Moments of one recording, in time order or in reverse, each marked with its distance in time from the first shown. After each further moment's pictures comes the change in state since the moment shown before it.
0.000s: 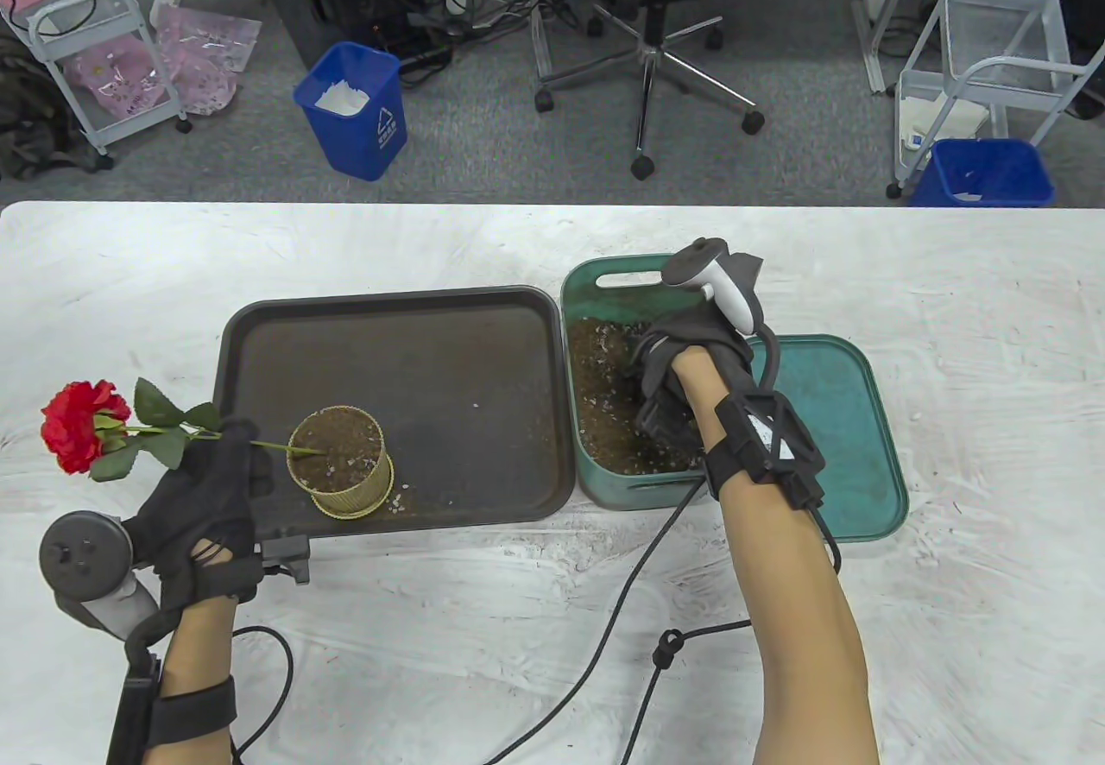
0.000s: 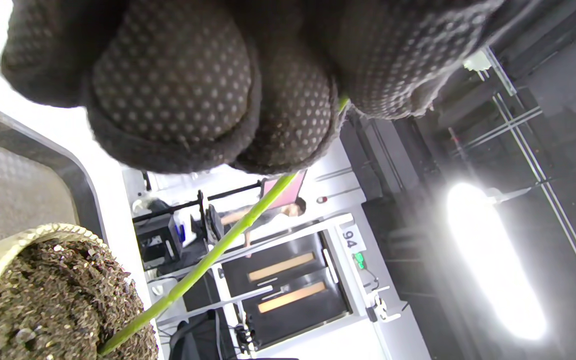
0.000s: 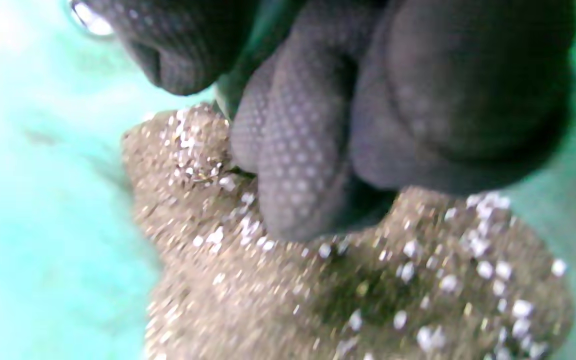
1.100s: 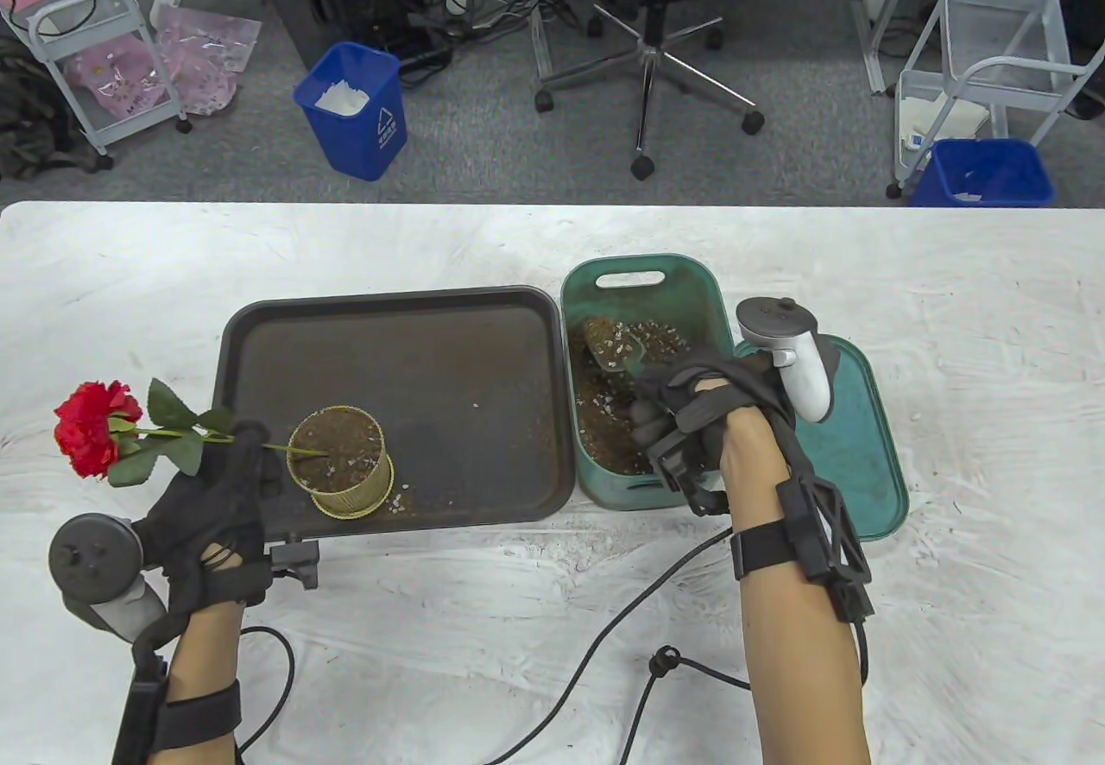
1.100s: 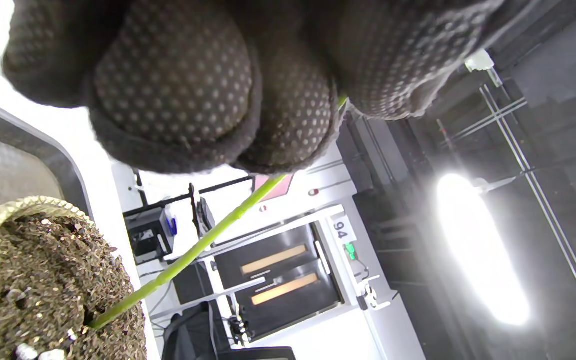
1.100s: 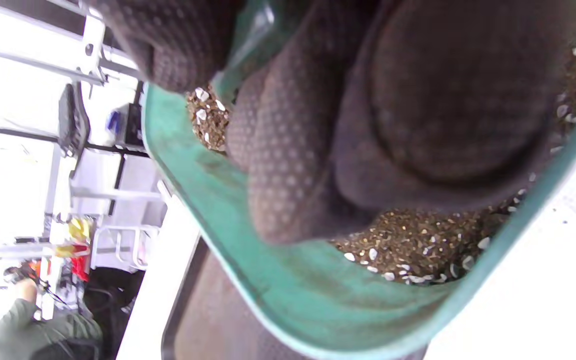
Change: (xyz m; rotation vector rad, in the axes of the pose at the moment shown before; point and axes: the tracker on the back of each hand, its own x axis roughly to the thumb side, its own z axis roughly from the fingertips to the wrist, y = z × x) left_hand 0.002 -0.006 0.004 -0.024 -0.031 -0.005; right_hand -0.057 0.010 0.069 0.080 -0.206 -0.574
